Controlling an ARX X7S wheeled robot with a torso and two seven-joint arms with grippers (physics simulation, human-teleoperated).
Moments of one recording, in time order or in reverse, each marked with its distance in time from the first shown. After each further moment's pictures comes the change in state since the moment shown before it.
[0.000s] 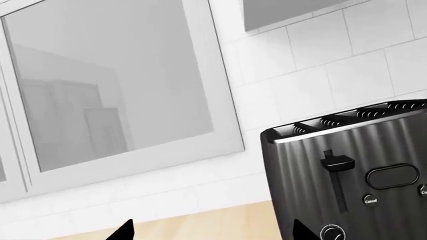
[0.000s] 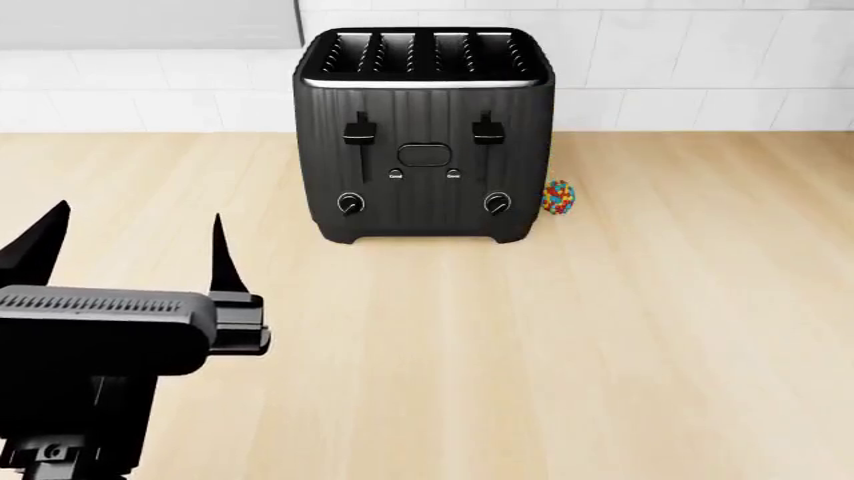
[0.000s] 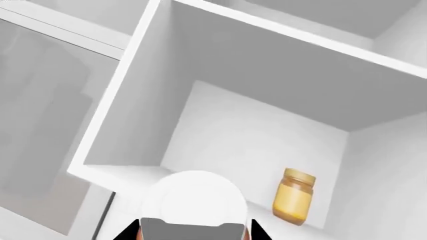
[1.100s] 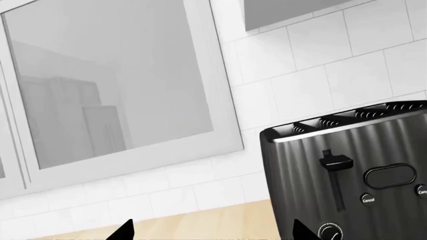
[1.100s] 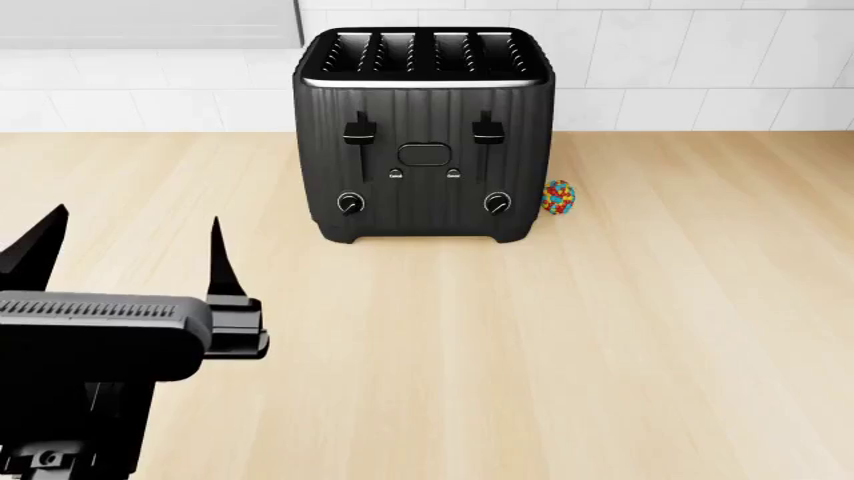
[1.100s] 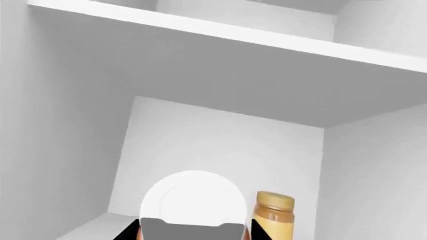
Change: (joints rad) left arm 0.008 -0.017 0.011 0.006 -0.006 0.028 -0.014; right arm 0.176 -0.330 -0.071 1.012 -0.767 -0.329 -0.732
